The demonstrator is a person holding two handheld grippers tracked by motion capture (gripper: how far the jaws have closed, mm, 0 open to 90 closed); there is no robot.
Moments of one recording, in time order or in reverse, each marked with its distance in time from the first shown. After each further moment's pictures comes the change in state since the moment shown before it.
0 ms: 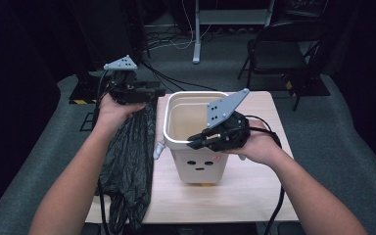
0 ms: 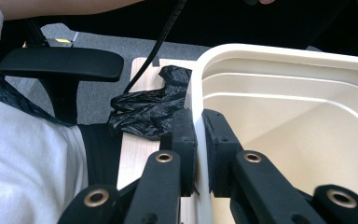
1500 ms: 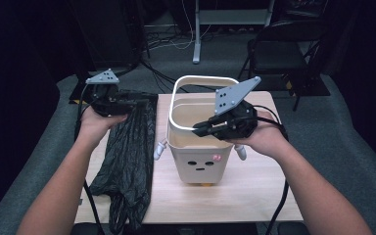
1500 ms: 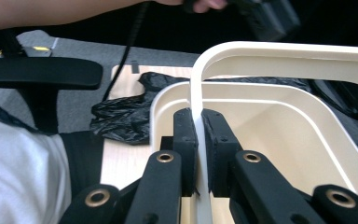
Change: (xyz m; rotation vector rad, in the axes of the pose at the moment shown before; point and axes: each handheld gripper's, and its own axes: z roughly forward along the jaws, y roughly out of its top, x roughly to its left) left arm 0.015 -0.045 -0.035 0.049 0.071 -0.036; right arm -0.013 0.003 -0.021 -0.029 -0.087 0.019
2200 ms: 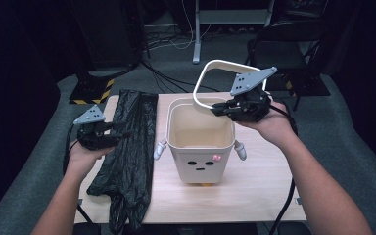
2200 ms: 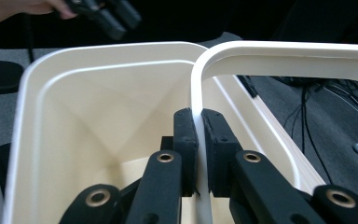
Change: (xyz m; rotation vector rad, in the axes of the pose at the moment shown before) left arm -0.013 -0.092 -0.022 0.021 0.065 -0.007; right arm -0.045 -0.032 -0.015 0.021 -0.222 0.118
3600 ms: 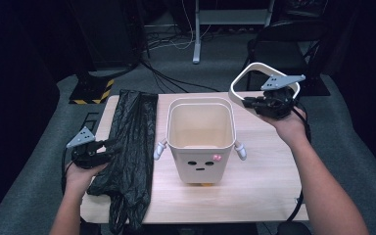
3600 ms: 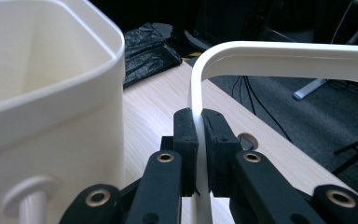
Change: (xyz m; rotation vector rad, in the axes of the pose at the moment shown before) left arm 0.016 -0.075 -0.001 -0.030 0.075 -0.108; right arm -0.056 -0.086 -0.007 -0.017 -0.253 0.221
